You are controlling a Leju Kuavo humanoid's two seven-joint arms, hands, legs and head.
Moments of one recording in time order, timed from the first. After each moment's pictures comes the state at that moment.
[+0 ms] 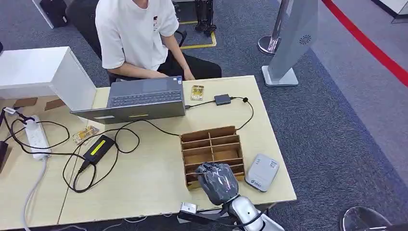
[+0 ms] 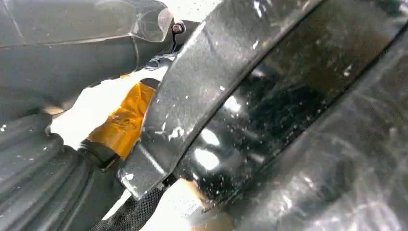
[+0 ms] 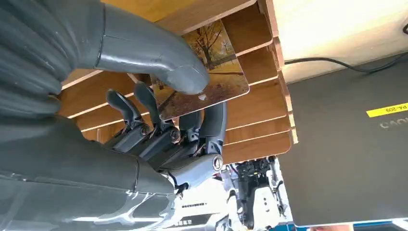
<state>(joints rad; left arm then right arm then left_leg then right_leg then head) -0.05 -0.06 -0.91 -0.15 0.23 0.09 0.10 -0.22 0.00 0.85 -1.15 1.08 -0.51 0.09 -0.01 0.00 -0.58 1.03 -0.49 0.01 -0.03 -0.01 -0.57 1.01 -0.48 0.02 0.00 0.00</state>
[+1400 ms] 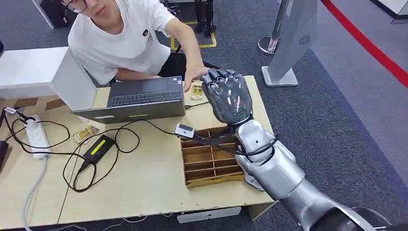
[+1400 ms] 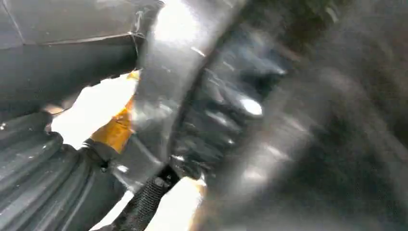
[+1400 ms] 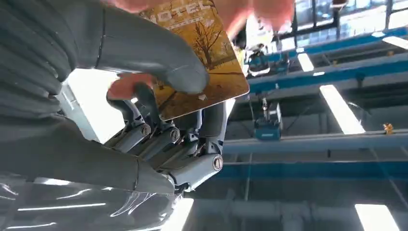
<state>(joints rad) -0.07 -0.08 -1.00 -0.15 0.16 0.09 0.22 -0.67 0.01 0.68 -1.29 1.40 -0.47 0.17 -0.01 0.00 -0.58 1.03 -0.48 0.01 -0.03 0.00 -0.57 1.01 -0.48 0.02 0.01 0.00</state>
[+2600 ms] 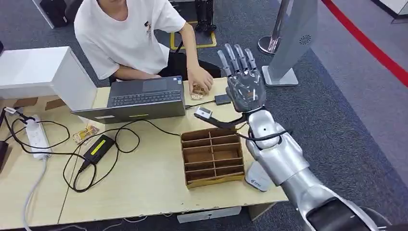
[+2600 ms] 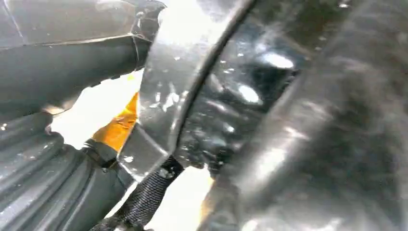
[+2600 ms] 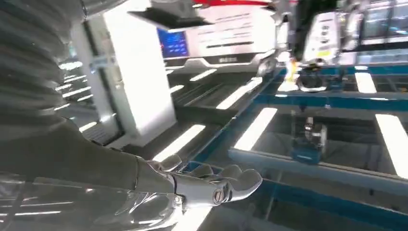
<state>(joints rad) -0.06 -0.06 -1.02 -0.14 0.23 0.05 0.10 -0.69 -0.02 0.51 -1.08 1.53 -0.47 0.19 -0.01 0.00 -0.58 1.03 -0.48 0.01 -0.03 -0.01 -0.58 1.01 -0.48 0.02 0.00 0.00</state>
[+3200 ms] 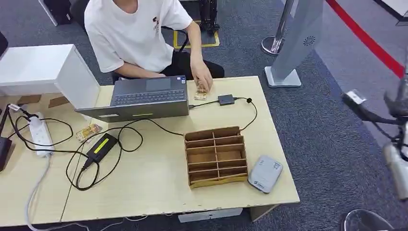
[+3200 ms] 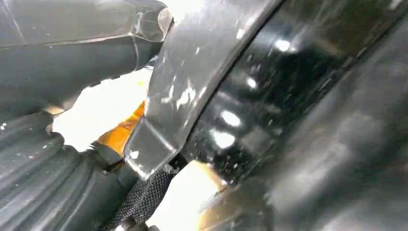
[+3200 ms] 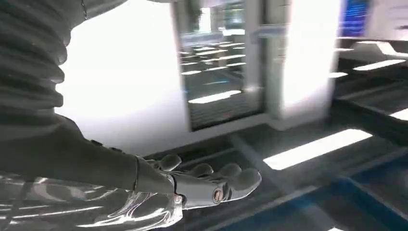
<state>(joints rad) -0.04 -0.06 -1.02 -0.14 0.29 0.07 0.11 -0.38 -0.63 -0.09 -1.15 1.31 -0.46 0.13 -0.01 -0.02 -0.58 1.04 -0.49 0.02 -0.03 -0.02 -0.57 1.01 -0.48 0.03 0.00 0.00</state>
